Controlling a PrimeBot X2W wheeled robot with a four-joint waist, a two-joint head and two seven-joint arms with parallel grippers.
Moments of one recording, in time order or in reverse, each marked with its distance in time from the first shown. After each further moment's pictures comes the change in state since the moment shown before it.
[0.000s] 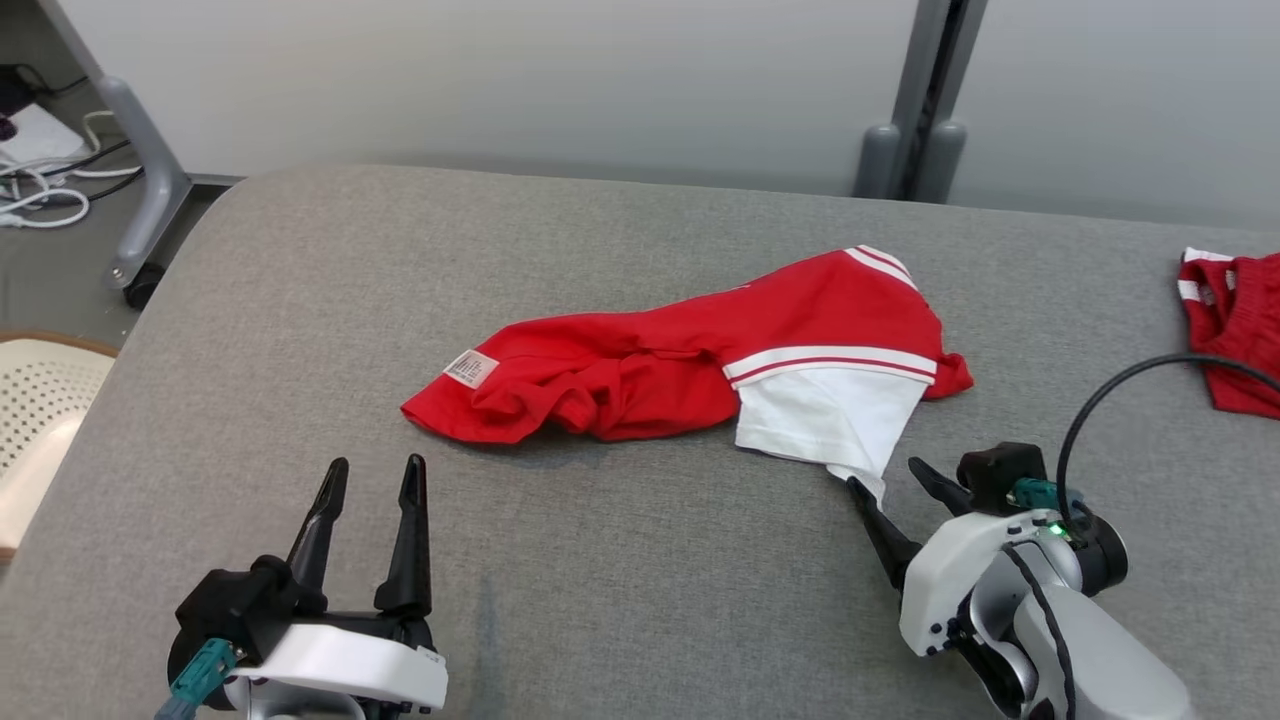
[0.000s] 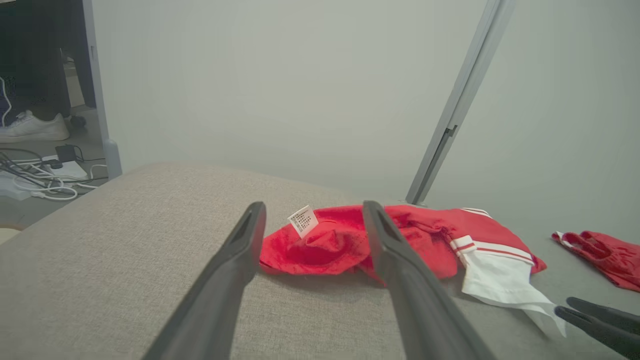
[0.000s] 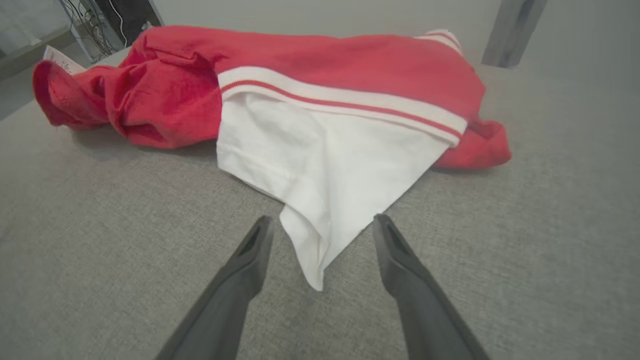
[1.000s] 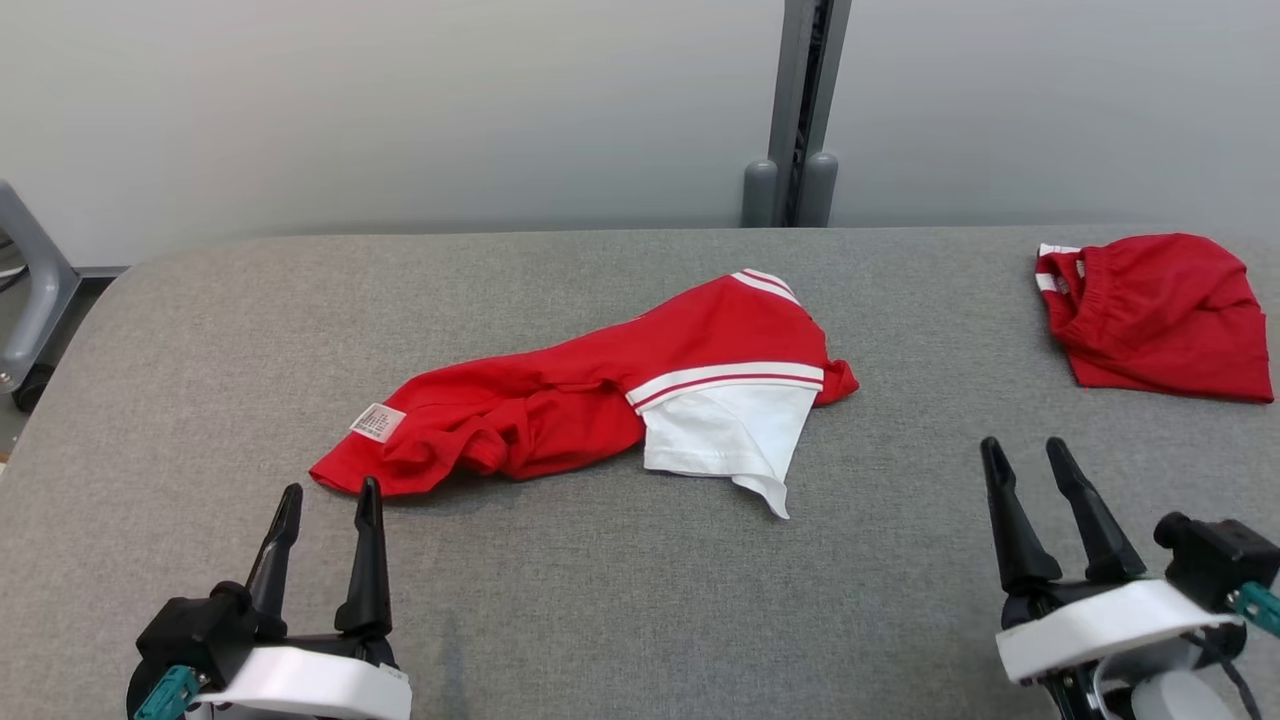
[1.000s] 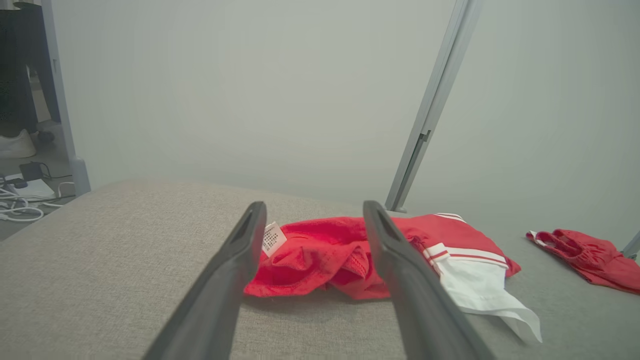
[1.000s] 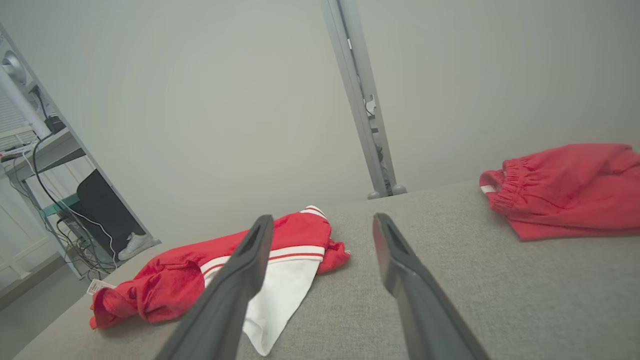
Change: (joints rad) left arm 0.030 0.006 0.060 0.021 0.016 0.002 -0.017; right arm 0.322 -0.019 -0.298 -0.505 0.123 0.000 -0.139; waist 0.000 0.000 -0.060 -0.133
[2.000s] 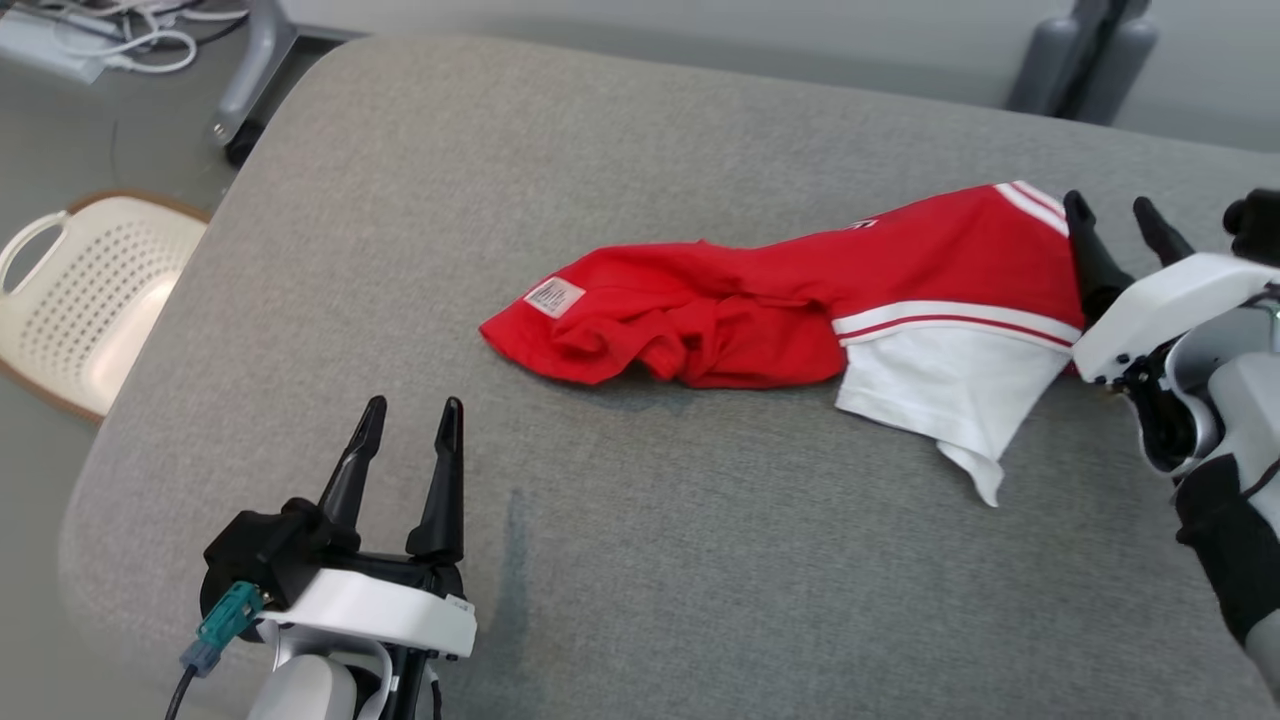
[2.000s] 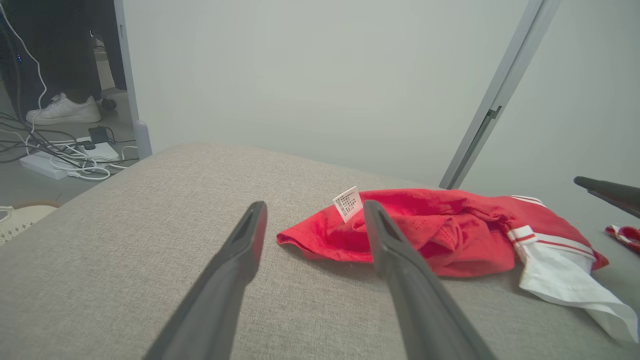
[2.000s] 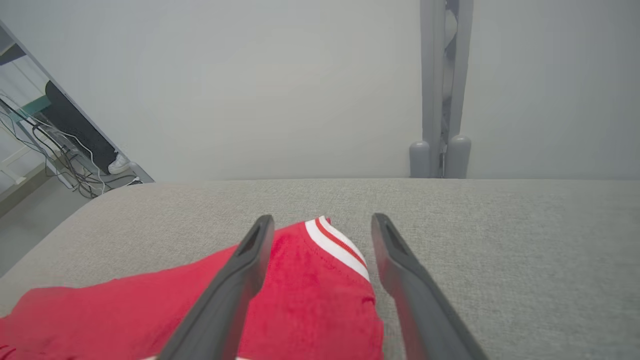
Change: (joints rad) left arm -0.146 -0.040 -0.088 0.033 -0.005 -0.053 0.000; right arm -0.730 -0.144 0.227 0.718 0.167 0.000 0.100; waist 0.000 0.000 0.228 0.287
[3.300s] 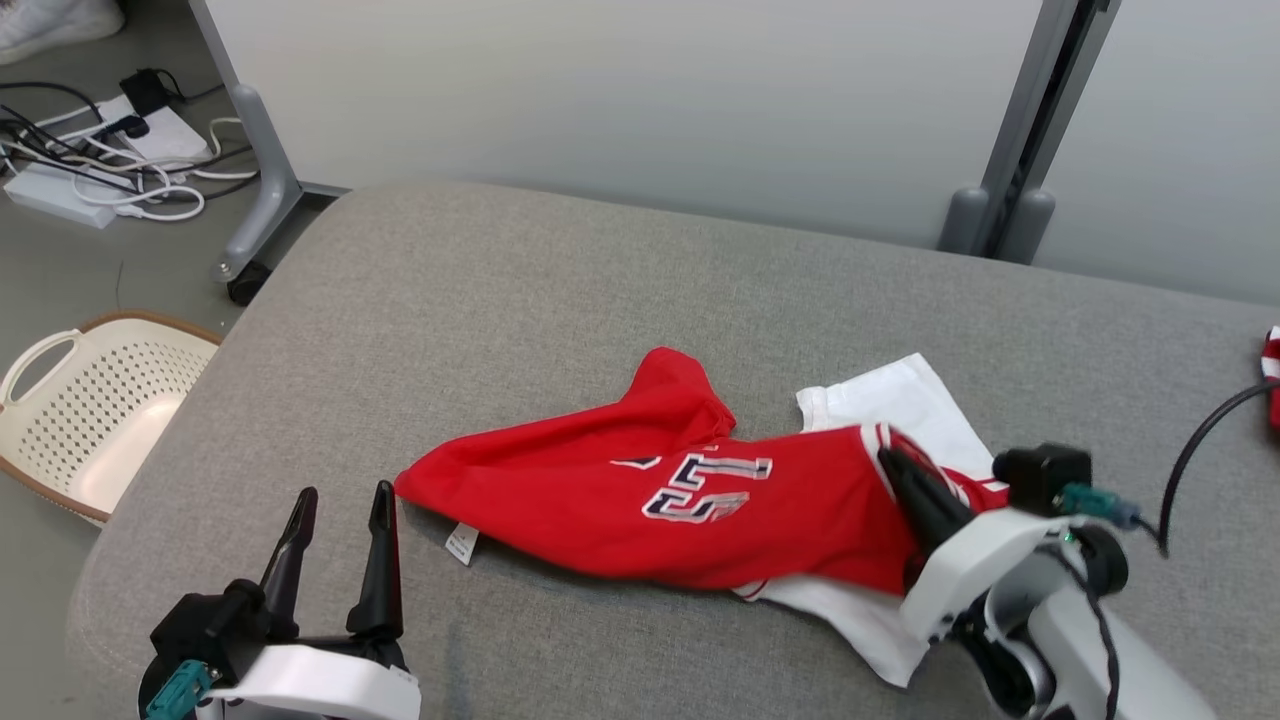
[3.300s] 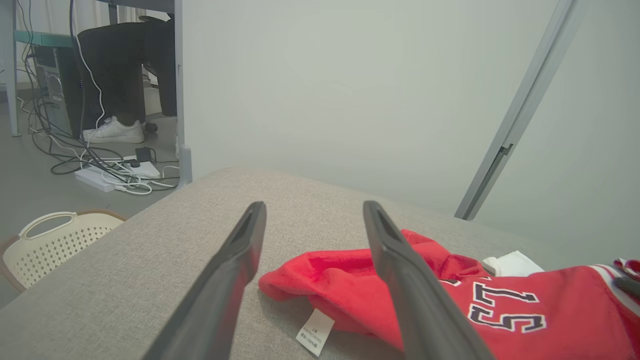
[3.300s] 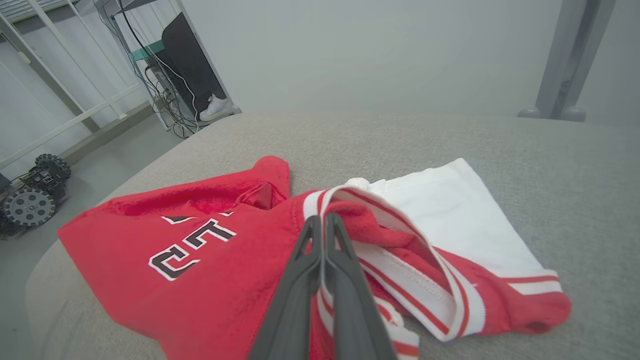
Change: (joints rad) left arm 0.144 0.096 -0.001 -0.033 -0.069 0.108 0.000; right arm 0.479 0.151 0.049 -0.352 -0.126 0.000 0.017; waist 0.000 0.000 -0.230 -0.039
